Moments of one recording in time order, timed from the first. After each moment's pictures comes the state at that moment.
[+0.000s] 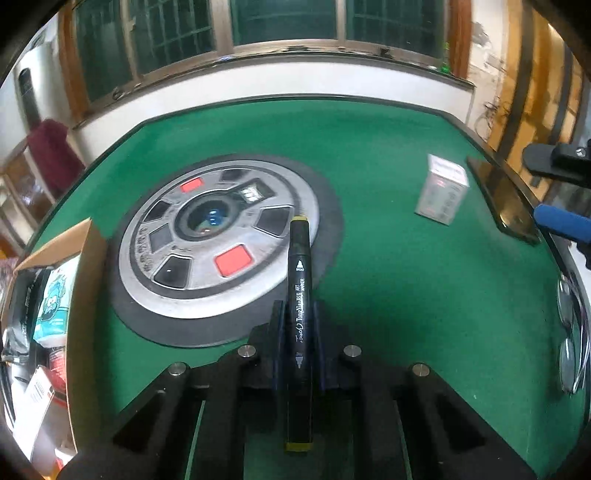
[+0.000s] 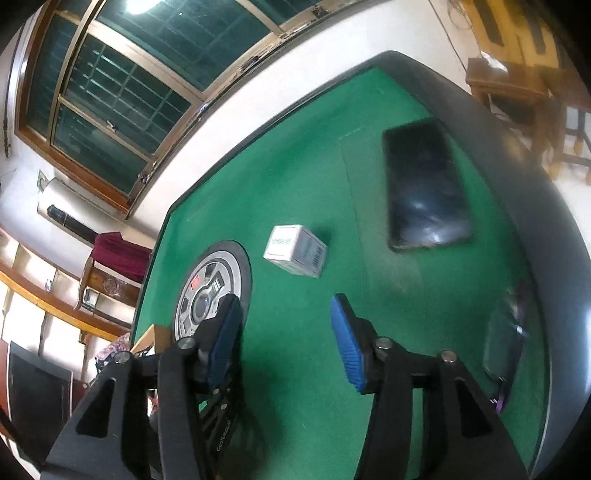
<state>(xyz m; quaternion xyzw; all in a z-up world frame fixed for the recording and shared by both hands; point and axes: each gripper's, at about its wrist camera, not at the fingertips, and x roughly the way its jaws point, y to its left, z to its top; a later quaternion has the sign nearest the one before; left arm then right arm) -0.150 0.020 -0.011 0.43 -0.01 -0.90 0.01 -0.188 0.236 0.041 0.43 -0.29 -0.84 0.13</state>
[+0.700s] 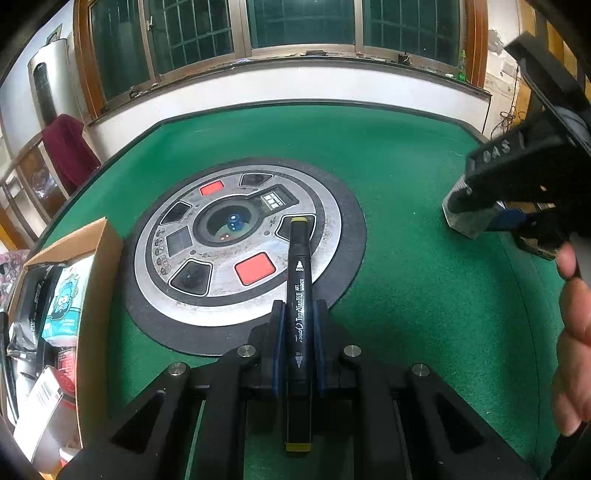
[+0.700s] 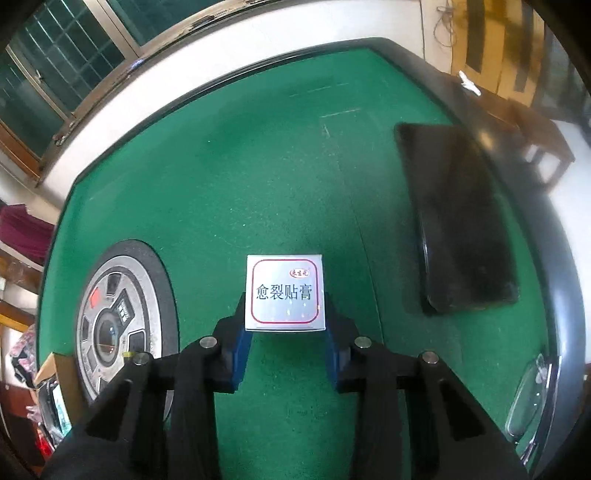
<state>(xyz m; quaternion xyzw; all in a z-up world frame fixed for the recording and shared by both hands) -0.163 0.024 -0.014 0.42 -0.01 -0.90 0.04 -0.256 0.189 0.012 0.51 -0.17 -0.84 0.00</state>
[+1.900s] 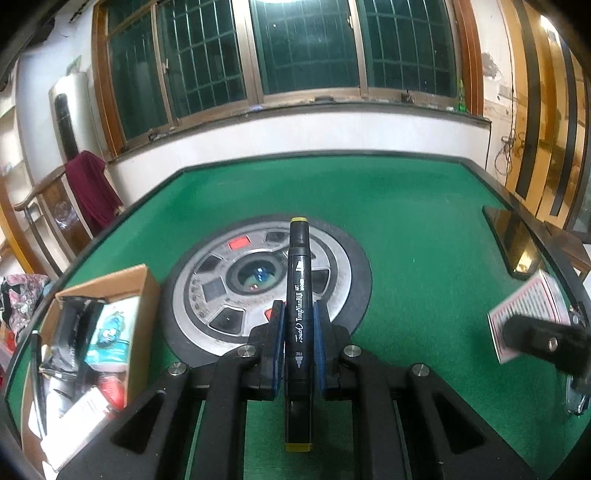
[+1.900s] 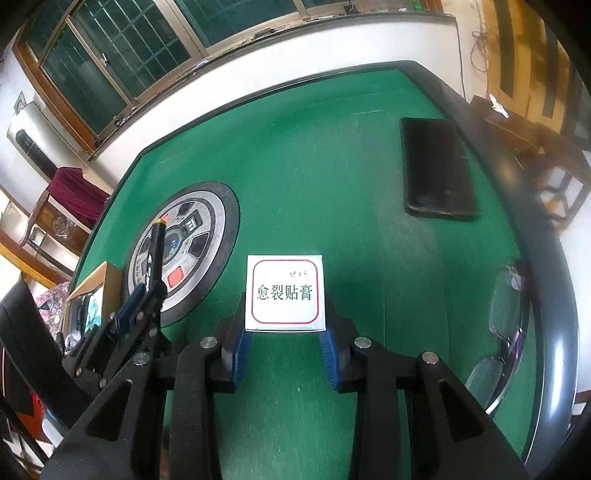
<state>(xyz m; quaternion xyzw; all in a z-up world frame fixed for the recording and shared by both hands) -0.145 0.019 0.016 0.33 -0.04 -0.94 0.07 -0.146 0.185 0.041 0.47 -0.15 -0.86 0.09</state>
